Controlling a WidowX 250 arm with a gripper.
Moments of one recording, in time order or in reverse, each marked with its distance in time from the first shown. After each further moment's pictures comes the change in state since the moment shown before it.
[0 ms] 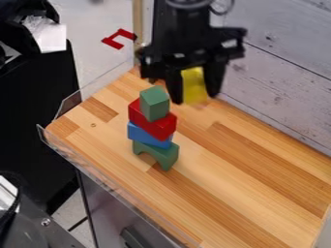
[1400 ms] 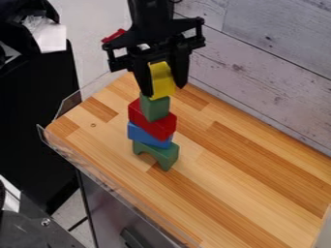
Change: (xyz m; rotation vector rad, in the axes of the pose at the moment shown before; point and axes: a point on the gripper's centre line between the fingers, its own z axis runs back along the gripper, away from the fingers) arm 0.023 0.025 -0.012 0.011 0.095 0.081
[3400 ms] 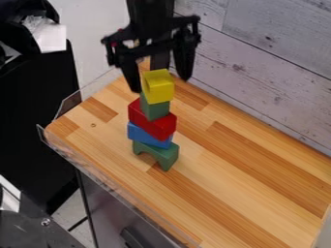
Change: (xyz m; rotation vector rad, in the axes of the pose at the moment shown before) arm 0.007 -0.006 0.010 0.020 0.005 -0.008
